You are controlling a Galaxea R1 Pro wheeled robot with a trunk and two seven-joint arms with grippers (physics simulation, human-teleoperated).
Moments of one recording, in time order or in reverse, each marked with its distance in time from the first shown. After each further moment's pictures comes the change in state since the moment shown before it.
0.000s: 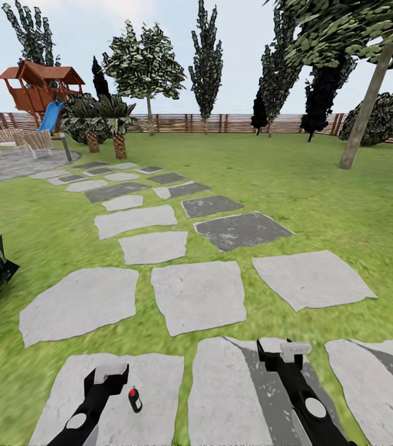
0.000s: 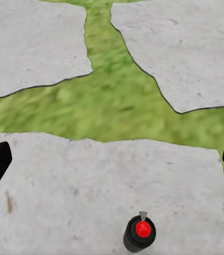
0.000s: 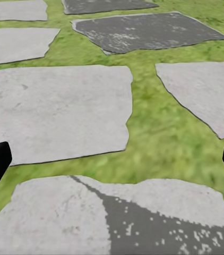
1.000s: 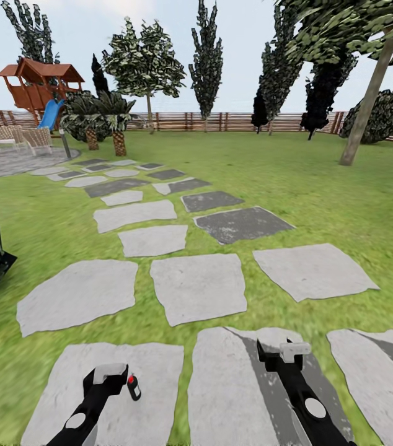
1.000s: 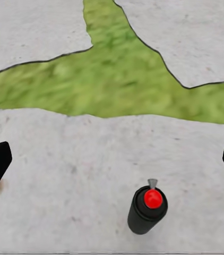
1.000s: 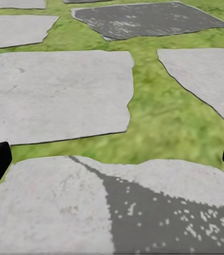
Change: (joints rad) left arm -0.001 0.005 -0.002 0.001 0.000 0.010 -0.002; right arm 0.000 0.000 0.000 0.002 0.002 -0.001 -0.001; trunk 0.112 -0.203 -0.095
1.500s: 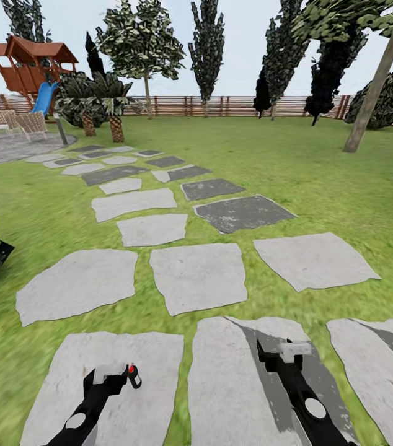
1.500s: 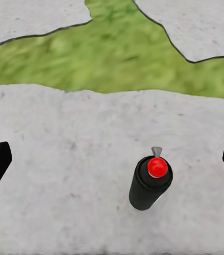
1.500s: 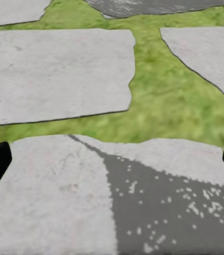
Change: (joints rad) left arm 0.000 0.000 0.000 0.000 -0.001 0.000 0.000; right arm 0.000 0.000 0.000 0.001 0.000 -0.001 0.000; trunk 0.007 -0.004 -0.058
